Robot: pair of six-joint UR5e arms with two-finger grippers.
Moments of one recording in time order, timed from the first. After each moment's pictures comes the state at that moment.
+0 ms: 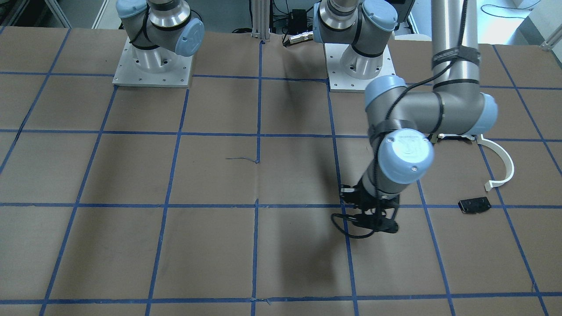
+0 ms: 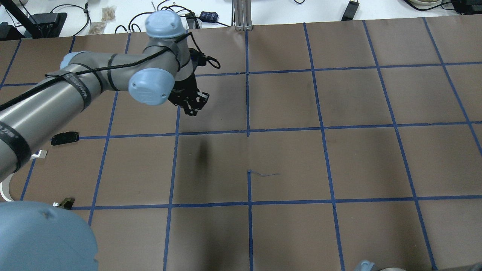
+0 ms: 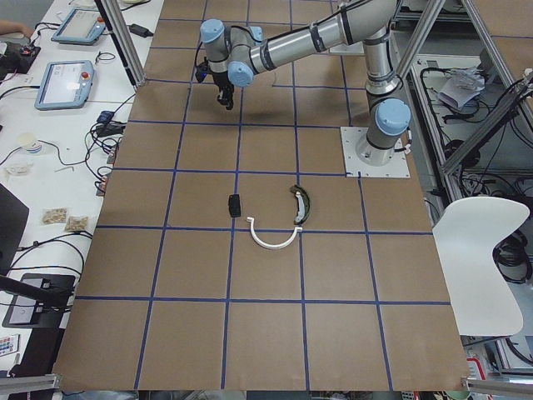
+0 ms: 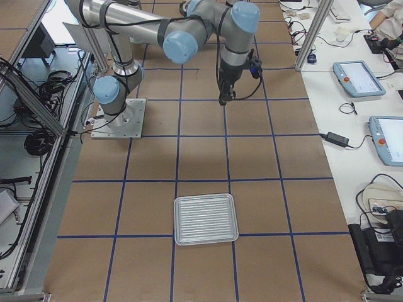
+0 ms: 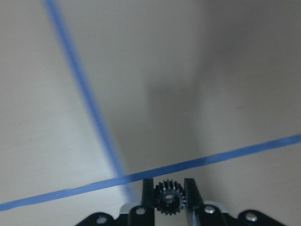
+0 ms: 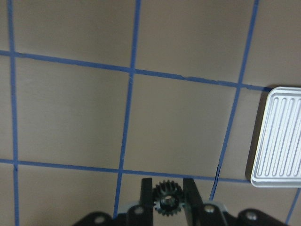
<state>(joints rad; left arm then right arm) -1.52 -1.98 -1.63 -1.22 1.65 0.24 1.18 -1.49 1.40 -1.42 -1.73 -0.54</state>
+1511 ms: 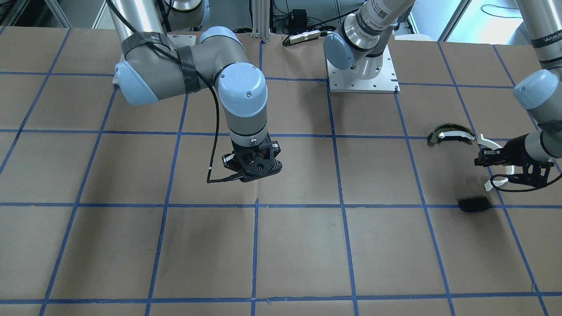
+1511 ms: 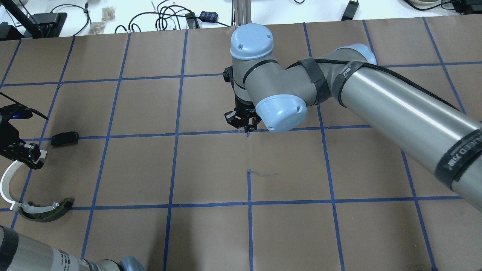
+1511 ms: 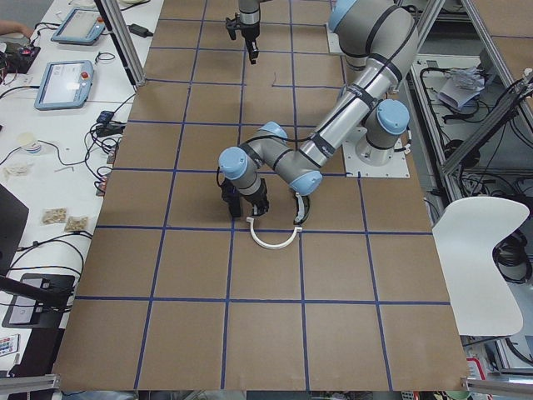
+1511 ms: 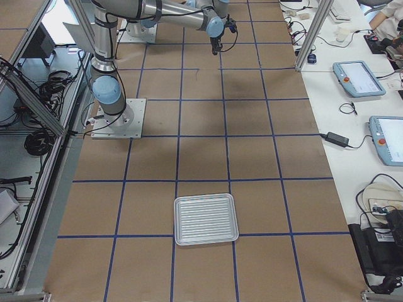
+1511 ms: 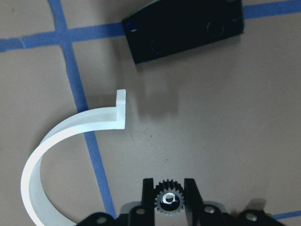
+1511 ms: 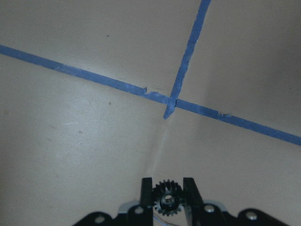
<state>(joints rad) -0.82 -1.98 -1.78 -1.23 1.72 0.82 1.96 -1.19 1.64 -2.01 -1.52 0.07</state>
